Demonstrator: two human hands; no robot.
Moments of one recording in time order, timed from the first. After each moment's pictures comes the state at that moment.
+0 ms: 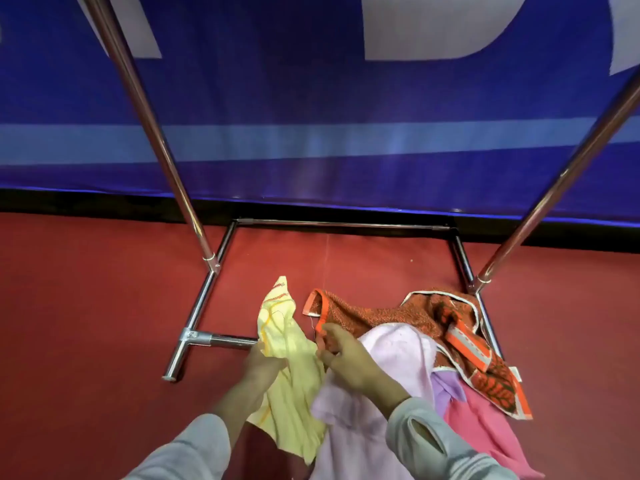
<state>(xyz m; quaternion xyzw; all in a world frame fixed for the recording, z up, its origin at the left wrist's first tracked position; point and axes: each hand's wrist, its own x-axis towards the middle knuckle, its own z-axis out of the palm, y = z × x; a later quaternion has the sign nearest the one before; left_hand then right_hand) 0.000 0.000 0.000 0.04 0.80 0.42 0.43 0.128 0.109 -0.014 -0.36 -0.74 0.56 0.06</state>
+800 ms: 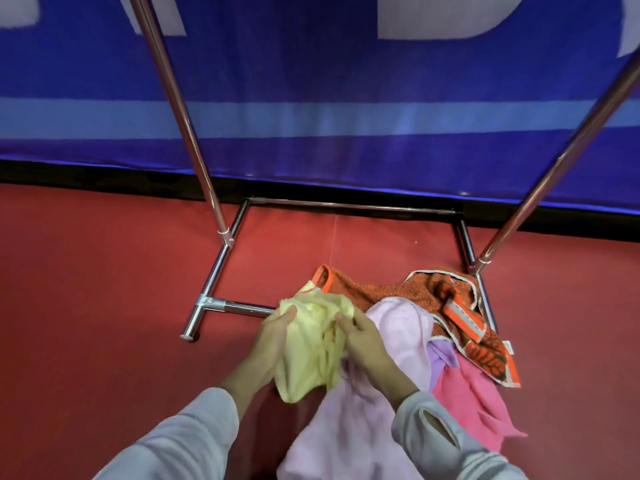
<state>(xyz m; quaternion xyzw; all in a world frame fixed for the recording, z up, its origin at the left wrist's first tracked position) 0.035 -0.016 0.046 0.03 0.67 0.58 0.45 0.161 0.063 0.038 -0.42 -0.60 0.66 0.18</state>
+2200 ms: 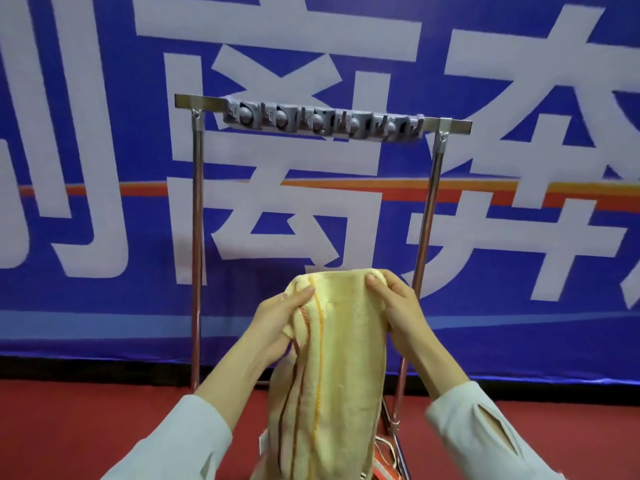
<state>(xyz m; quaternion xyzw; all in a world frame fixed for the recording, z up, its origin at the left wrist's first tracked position) 0.110 -0.047 0.472 0.28 0.45 0.71 0.47 0.277 0.039 0.490 -0.27 -0.64 0.53 0.47</state>
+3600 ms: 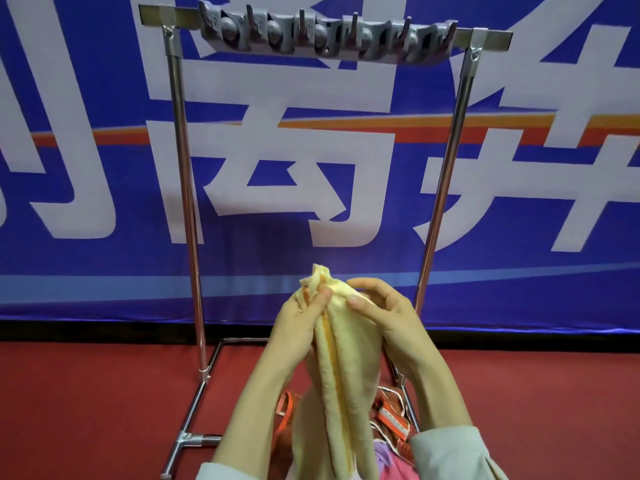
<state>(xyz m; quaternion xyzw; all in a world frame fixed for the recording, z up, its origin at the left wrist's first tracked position) 0.137 -0.045 0.402 0.38 0.54 0.68 0.32 0.265 0.025 0.410 -0.24 -0.64 0.61 0.40</state>
